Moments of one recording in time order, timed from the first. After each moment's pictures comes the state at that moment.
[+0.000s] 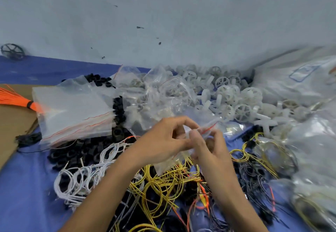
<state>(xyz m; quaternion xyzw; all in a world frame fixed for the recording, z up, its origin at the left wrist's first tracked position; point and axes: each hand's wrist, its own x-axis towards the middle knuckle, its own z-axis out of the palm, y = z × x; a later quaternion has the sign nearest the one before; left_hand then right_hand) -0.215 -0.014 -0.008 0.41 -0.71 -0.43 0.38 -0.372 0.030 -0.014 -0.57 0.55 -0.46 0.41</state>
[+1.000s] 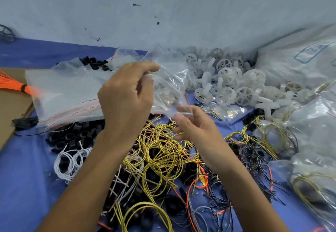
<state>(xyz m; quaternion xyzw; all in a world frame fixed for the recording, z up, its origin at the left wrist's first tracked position) -0.190 0.001 0.019 0.52 -0.58 0.08 0.62 -0.370 -0.004 -0.033 -0.59 0.43 -0.42 0.55</state>
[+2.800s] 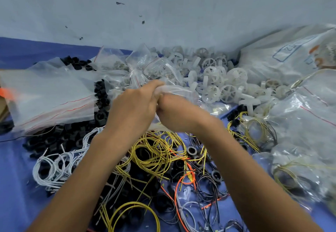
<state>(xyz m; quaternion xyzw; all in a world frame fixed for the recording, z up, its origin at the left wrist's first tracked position) -0.210 -0.009 0.005 0.60 -0.71 -0.05 0.36 -0.339 -0.020 0.050 -0.86 0.49 0.00 0.15</state>
